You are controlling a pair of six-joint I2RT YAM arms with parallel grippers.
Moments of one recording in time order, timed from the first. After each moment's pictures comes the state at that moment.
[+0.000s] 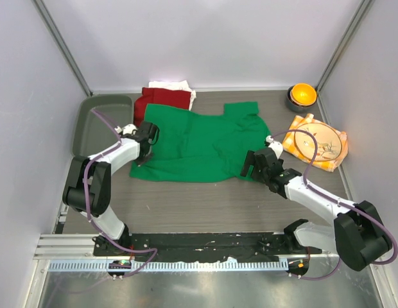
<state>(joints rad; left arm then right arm) -0.29 1.66 1.02 -0.56 -0.49 -0.87 0.49 1.15 0.56 -0.22 0.29 0.65</state>
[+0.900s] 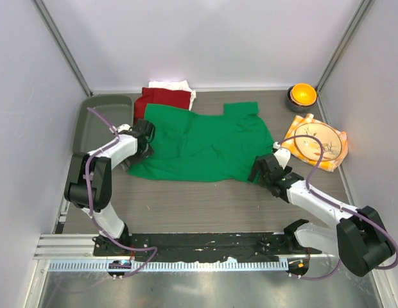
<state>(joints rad) -0.23 1.72 1.07 -0.64 -0.54 -0.88 0.48 1.14 0.49 -0.30 0.43 0.72</state>
